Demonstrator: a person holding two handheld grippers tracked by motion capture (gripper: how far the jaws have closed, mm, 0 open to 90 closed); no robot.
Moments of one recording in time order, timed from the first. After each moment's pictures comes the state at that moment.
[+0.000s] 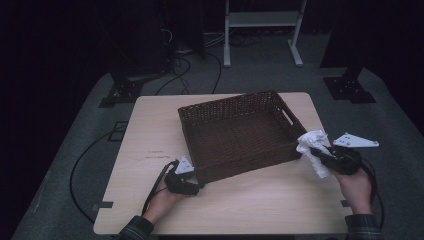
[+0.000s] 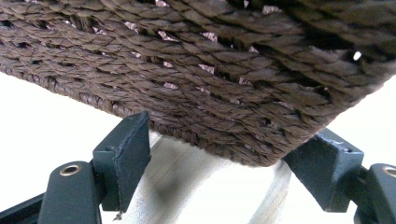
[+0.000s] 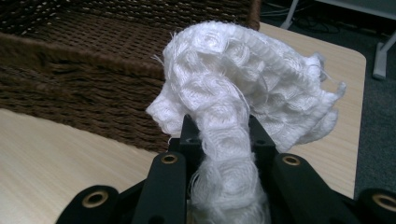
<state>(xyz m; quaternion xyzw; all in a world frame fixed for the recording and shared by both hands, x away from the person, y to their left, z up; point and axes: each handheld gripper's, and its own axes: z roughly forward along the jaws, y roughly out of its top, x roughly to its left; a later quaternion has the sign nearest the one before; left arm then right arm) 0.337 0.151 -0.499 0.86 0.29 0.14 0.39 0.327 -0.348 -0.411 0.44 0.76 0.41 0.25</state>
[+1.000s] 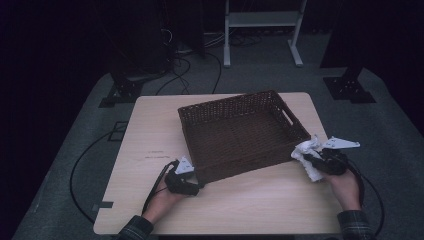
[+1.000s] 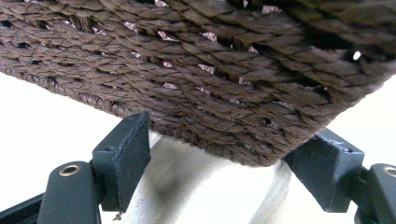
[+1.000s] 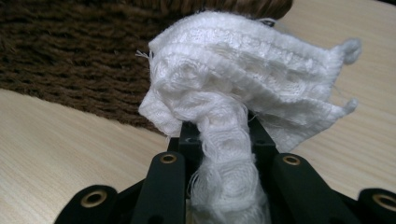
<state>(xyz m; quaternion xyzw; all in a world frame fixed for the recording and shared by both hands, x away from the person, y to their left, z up) 0.337 0.151 -0.499 0.86 0.29 0.14 0.39 0.347 -0.339 -0.453 0.46 0.77 0.38 0.22</state>
